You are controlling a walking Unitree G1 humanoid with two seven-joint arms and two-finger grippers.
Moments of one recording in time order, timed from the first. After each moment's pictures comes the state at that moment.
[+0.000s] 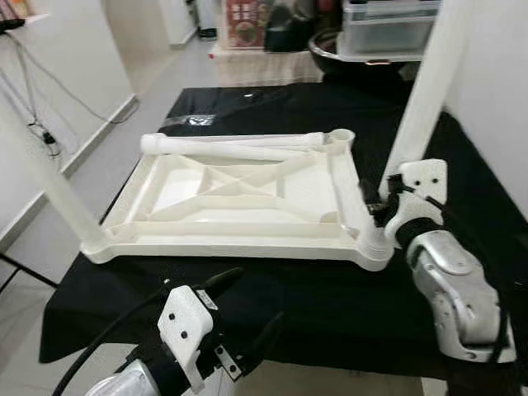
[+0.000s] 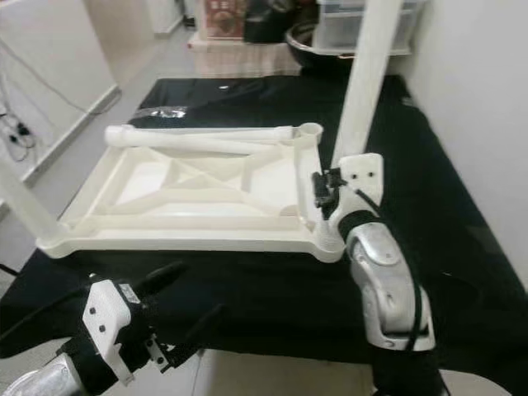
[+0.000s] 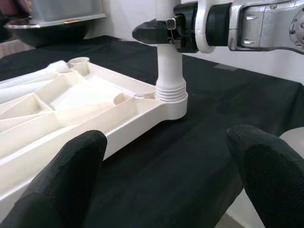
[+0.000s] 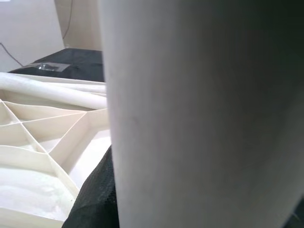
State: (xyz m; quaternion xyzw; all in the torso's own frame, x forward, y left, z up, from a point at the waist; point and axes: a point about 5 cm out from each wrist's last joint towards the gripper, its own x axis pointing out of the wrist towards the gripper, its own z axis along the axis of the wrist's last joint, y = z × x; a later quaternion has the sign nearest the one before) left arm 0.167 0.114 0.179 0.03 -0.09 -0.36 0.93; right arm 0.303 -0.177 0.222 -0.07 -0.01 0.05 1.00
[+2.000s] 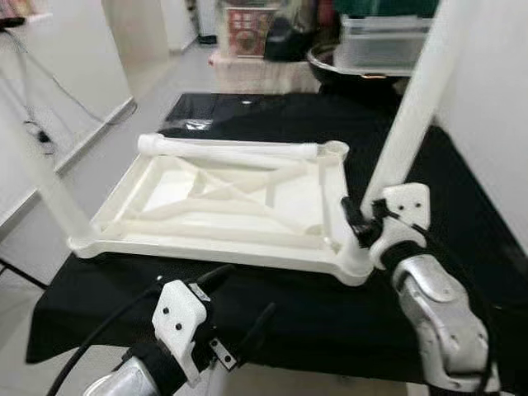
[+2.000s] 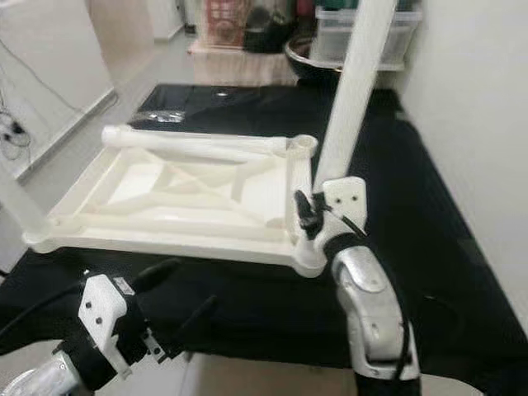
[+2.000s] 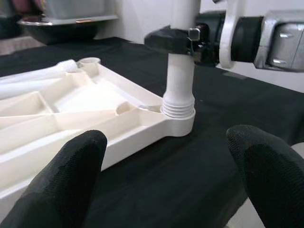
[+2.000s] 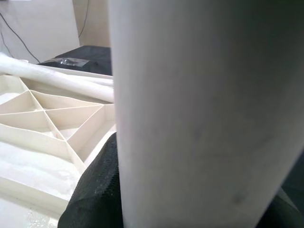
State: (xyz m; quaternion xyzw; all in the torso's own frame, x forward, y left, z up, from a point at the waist) left arm 0.176 0.117 0.177 0.02 -0.08 -0.34 0.94; right arm 0.293 -0.162 0.203 -0.06 -0.02 0.07 1.00
